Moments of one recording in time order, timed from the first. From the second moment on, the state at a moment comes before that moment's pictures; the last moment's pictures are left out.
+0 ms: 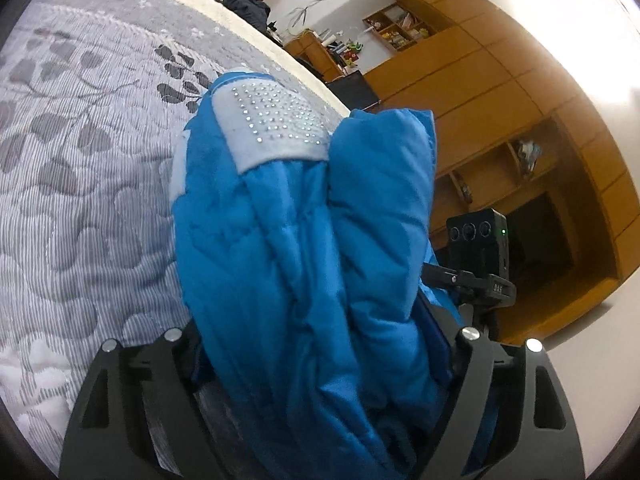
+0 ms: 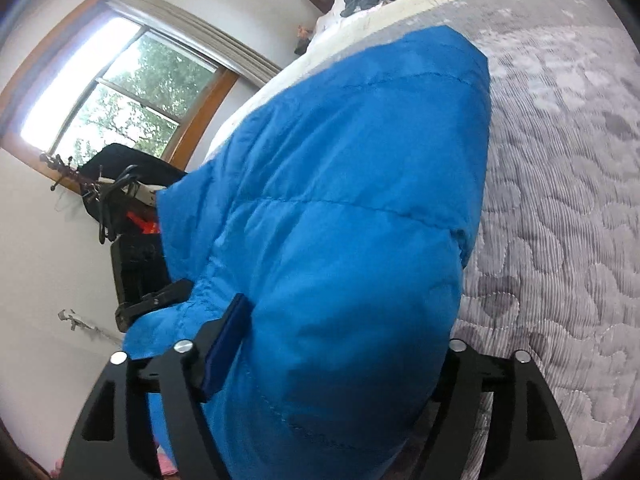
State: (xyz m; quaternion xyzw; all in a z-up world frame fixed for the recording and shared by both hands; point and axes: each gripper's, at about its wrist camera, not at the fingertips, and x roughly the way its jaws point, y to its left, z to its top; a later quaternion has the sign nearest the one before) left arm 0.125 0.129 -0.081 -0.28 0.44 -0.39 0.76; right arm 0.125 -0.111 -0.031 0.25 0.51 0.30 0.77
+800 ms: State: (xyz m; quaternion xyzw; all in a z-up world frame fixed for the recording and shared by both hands) left arm 0.000 0.127 0.034 -0.15 0.36 -0.32 0.87; right arm 0.006 -0.089 0.060 0.10 0.45 0.18 0.87
